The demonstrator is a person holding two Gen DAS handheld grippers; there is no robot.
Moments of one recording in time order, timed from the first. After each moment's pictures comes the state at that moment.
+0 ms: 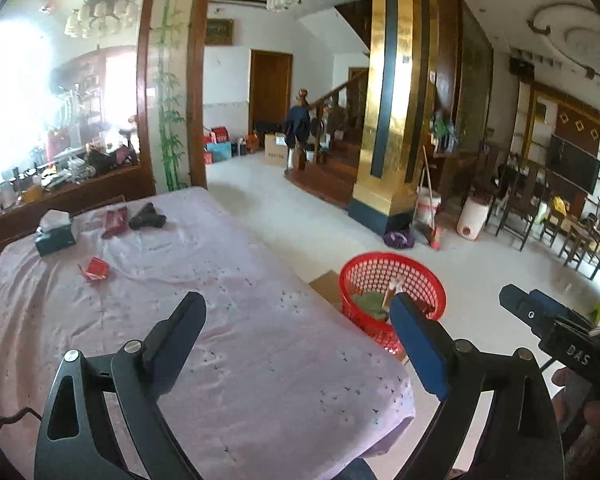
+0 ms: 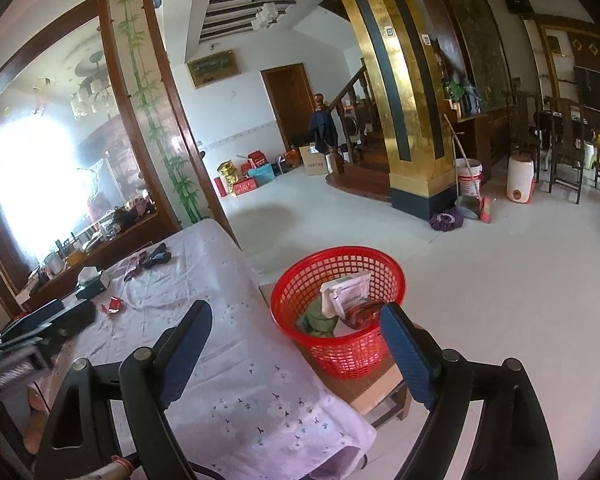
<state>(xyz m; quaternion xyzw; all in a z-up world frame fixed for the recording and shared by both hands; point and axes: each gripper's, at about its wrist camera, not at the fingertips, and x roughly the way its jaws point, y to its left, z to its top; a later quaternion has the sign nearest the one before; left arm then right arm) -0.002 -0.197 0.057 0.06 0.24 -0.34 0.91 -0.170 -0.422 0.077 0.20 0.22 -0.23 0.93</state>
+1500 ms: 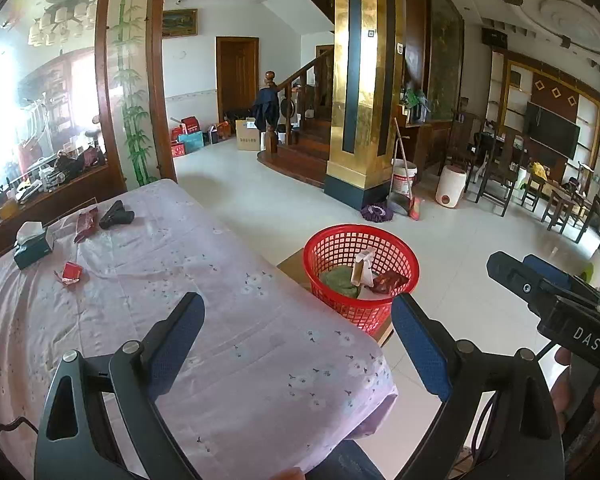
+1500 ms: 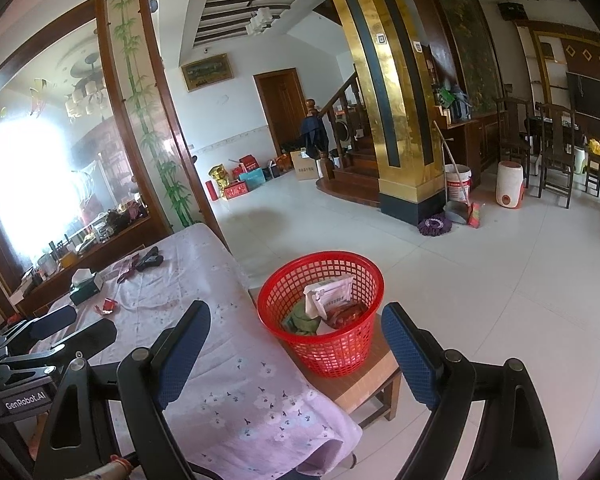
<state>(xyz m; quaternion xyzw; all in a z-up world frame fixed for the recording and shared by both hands) -0.026 -0.236 0.042 0.11 0.27 -0.38 0.88 -0.189 -0.424 0.082 0.19 0.22 -0.25 0.93</state>
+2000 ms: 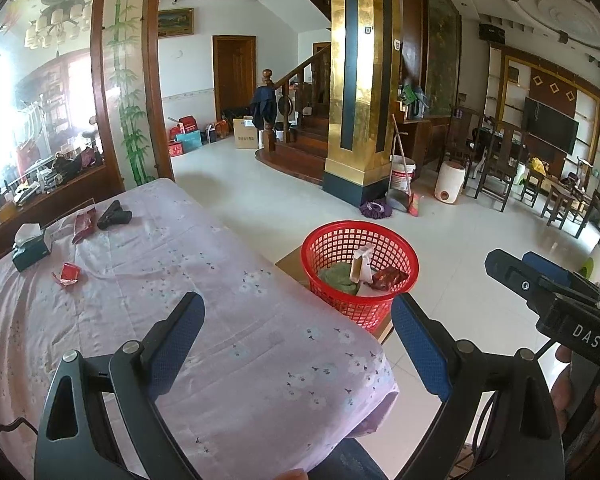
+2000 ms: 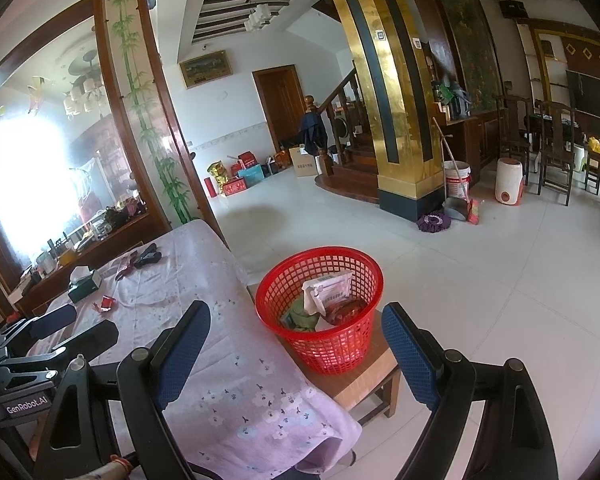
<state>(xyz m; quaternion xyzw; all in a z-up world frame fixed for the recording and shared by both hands) -0.025 -0.238 0.041 0.11 0.27 -0.38 0.88 -0.189 -0.425 0.075 0.19 0.22 -0.25 0.92</state>
